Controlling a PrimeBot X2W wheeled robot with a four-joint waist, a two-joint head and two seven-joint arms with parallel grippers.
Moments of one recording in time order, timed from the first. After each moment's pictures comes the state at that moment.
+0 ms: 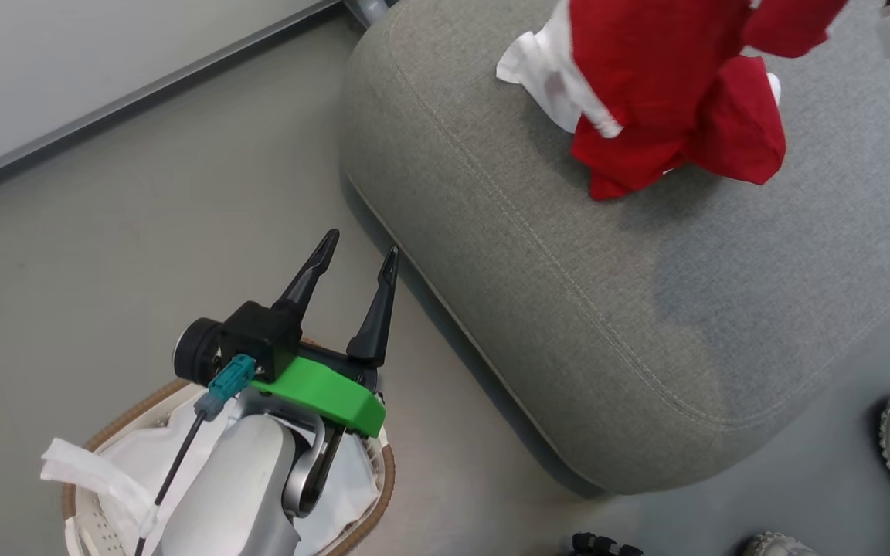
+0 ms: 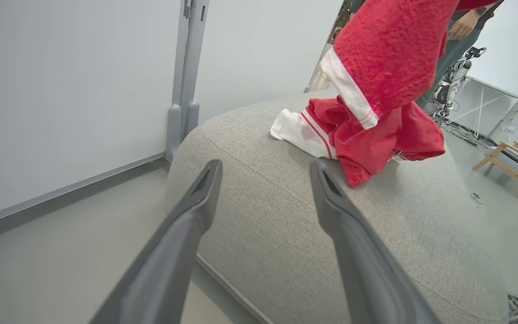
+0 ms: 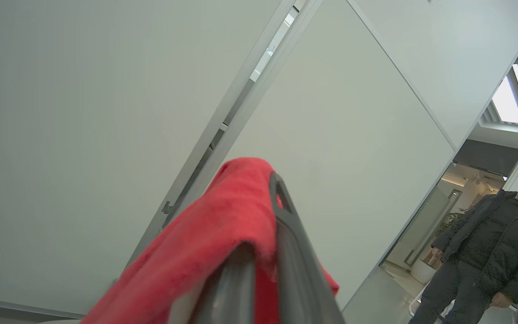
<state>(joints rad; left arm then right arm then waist) -0.38 0.10 -0.44 0.32 -0.37 -0.13 -0.26 -0.99 -0.42 0.15 0.27 0.12 0.13 -0.26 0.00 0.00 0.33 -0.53</state>
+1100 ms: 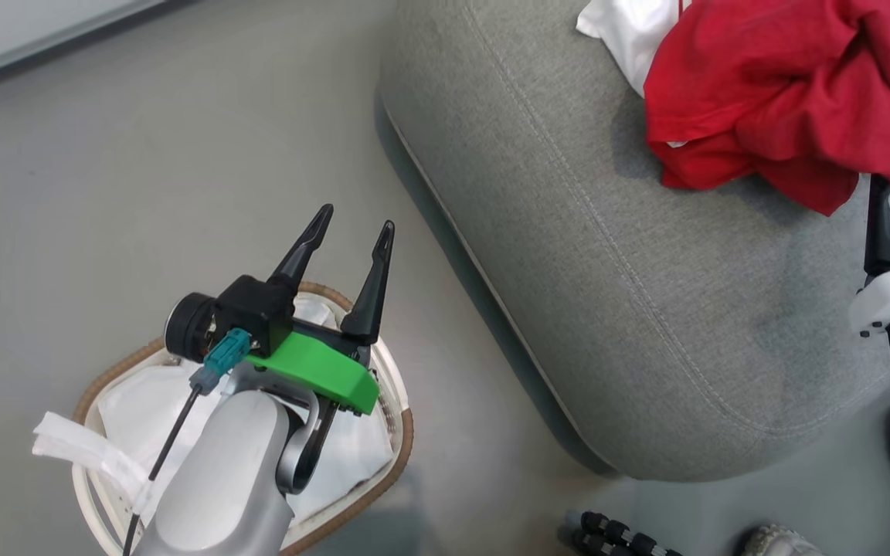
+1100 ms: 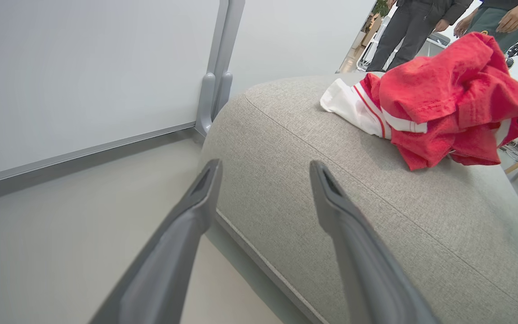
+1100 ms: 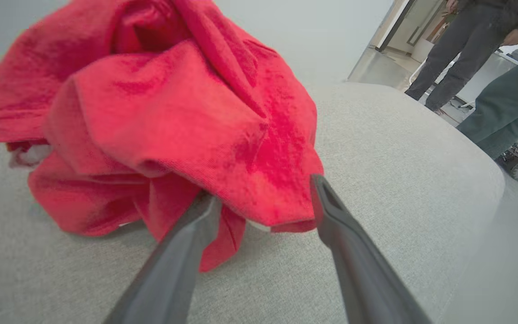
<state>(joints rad) -0.45 0.11 -0.46 0.36 -0.37 -0.13 -0.26 -0.52 -0.24 -0.24 0.53 0.07 0.13 -0.26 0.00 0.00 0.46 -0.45</state>
